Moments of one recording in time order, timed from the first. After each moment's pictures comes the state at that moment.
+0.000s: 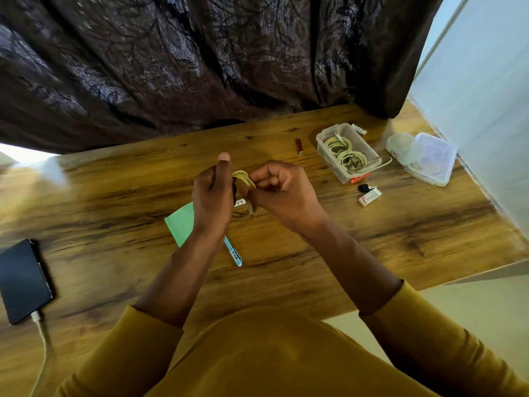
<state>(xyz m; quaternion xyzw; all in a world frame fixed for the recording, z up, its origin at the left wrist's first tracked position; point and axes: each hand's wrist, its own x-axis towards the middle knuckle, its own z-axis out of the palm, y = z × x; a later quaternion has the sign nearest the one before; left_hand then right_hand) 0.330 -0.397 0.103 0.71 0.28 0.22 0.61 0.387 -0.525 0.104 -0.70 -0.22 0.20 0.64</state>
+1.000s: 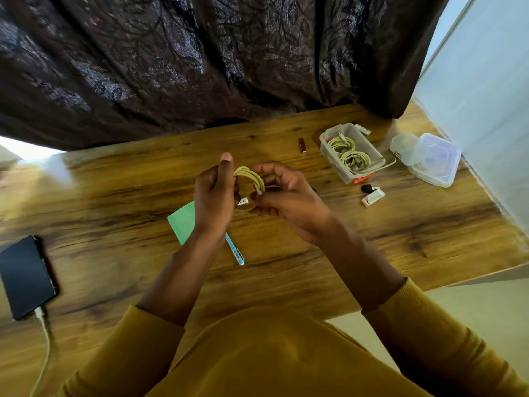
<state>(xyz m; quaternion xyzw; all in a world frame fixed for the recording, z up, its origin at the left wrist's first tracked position) 0.330 -0.395 0.103 0.71 0.28 0.21 0.61 0.392 -0.531 0.100 -0.63 -0.15 0.35 0.67</state>
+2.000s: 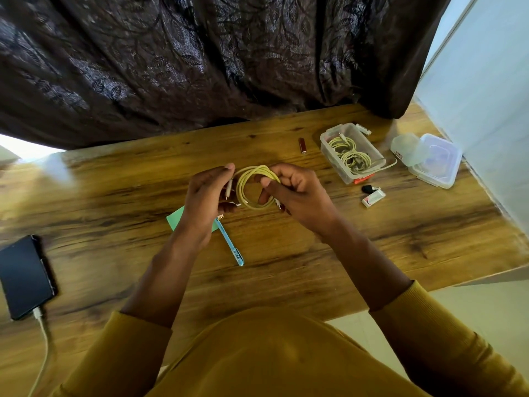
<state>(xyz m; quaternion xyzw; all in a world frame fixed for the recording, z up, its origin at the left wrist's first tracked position) 0.319 -0.372 0.107 0.64 0.28 0.09 0.71 0.407 -0.543 0.086 -0.70 -0.28 0.21 0.62</state>
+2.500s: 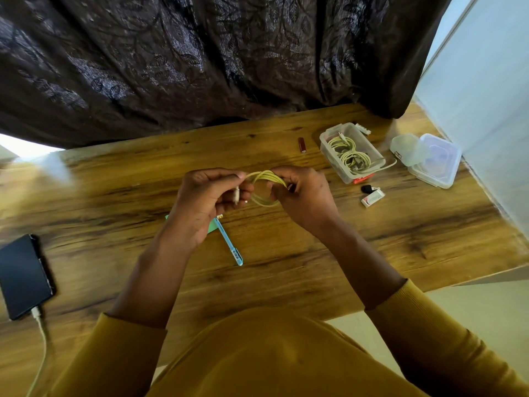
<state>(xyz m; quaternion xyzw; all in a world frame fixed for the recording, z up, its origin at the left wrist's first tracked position) 0.316 -0.368 0.120 0.61 0.26 0.04 0.75 0.414 -0.547 0.078 -0.84 -0.31 0.07 0.45</state>
